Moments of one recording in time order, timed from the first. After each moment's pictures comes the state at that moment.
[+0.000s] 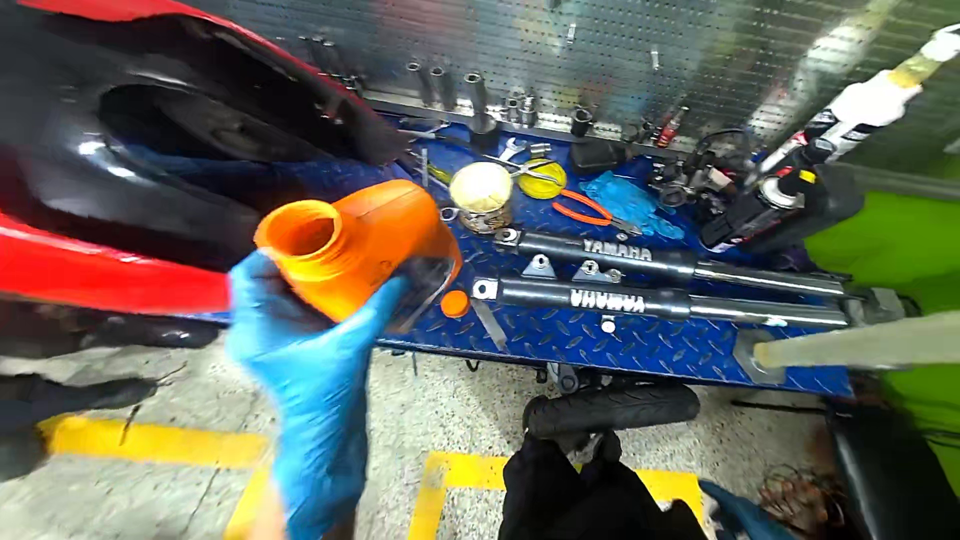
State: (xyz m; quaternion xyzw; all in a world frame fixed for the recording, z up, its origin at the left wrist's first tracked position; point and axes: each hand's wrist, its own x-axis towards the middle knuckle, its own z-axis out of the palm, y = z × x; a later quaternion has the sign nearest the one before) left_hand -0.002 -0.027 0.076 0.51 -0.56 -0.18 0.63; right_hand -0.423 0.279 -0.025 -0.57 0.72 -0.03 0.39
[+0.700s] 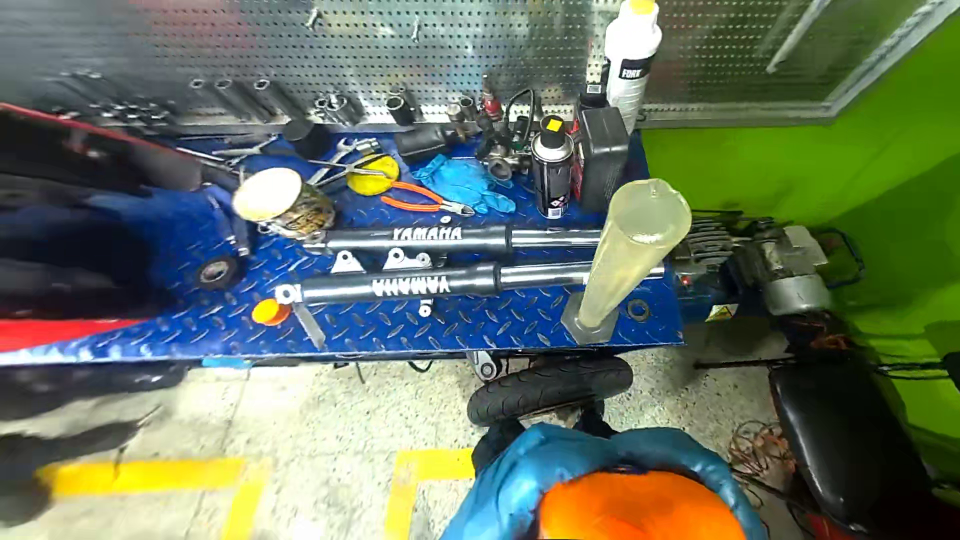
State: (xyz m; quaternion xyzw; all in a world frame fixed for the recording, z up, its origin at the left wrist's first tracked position) left_hand -0.345 0.178 0.093 0.20 -0.73 -0.54 0.36; right_hand -0.559 0.263 0.063 -0.52 0.40 -0.59 0.48
